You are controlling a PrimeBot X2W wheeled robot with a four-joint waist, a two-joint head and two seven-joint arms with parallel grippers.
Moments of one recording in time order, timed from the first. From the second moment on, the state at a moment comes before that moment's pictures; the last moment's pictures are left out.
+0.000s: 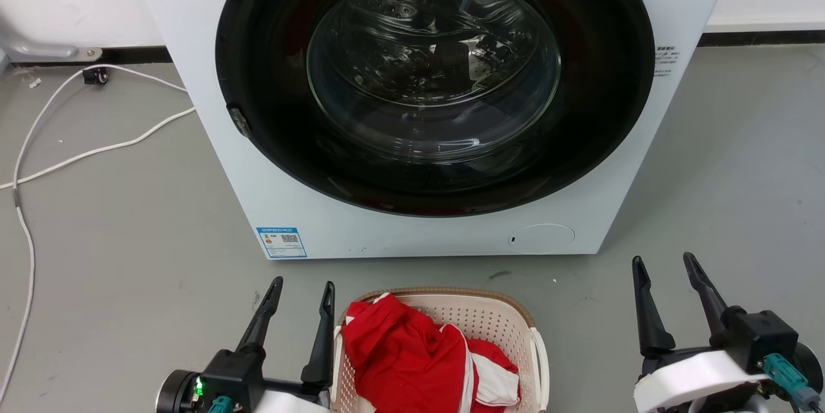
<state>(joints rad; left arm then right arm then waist) 0.07 0.05 -0.16 0.04 -0.13 -0.05 -0.26 0.00 -0.05 -0.01 0.15 0.09 0.13 -0.25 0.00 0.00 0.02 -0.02</state>
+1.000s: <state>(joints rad) 0.07 0.05 -0.16 0.06 -0.14 -0.05 -0.26 -0.01 -0.05 -0.01 0.17 0.10 0.13 -0.26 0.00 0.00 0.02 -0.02</state>
